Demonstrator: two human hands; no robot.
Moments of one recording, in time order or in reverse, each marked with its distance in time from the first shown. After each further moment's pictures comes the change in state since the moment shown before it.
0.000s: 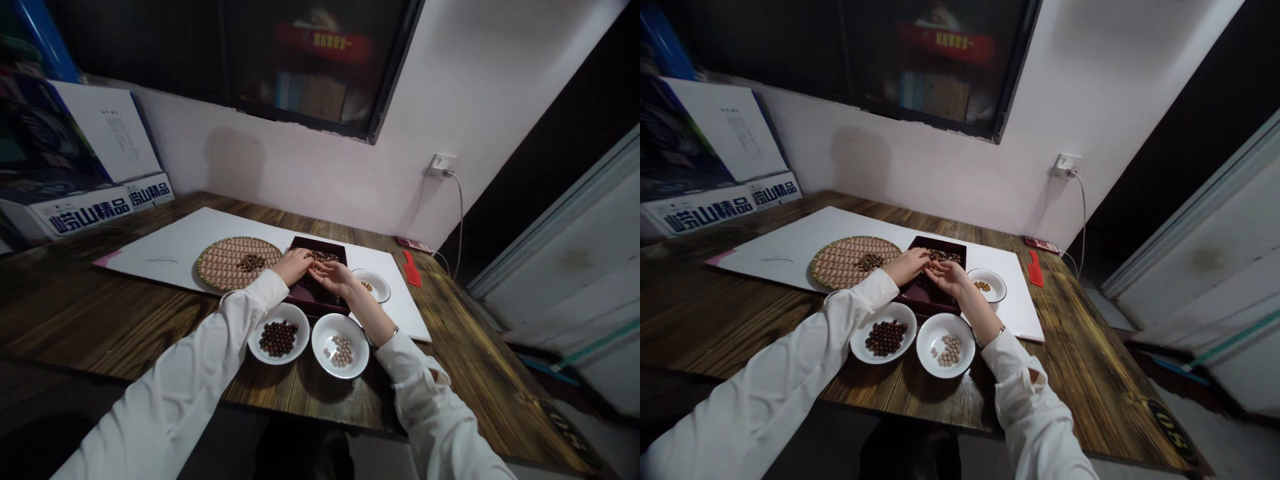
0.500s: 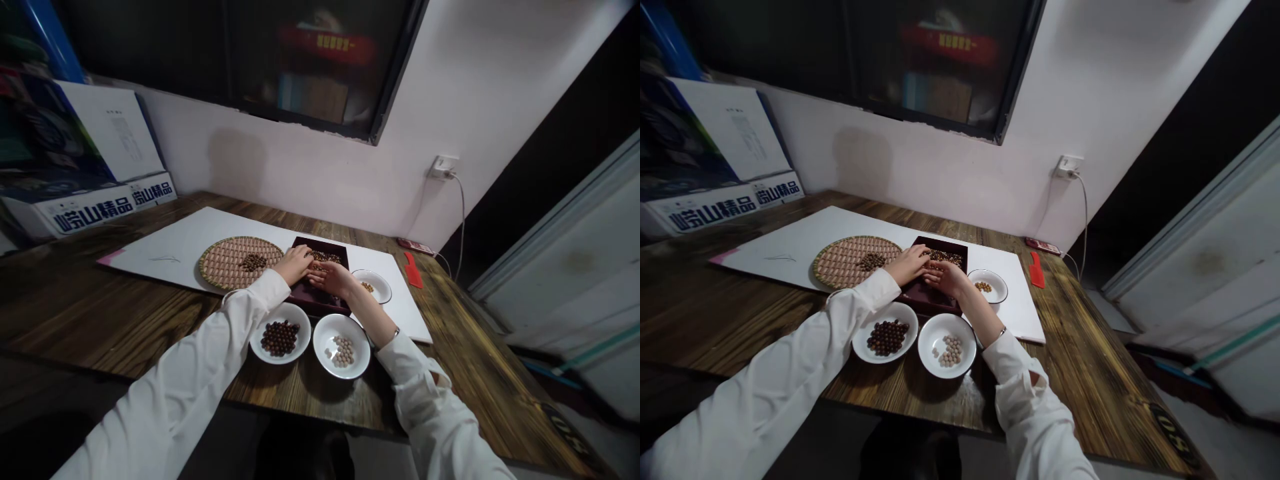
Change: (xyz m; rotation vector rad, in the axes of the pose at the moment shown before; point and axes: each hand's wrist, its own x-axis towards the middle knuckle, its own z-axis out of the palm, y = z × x) left_hand 0.001 -0.007 0.007 0.026 0.072 -0.004; right_hand -0.002 0.000 0.002 -0.249 0.006 0.056
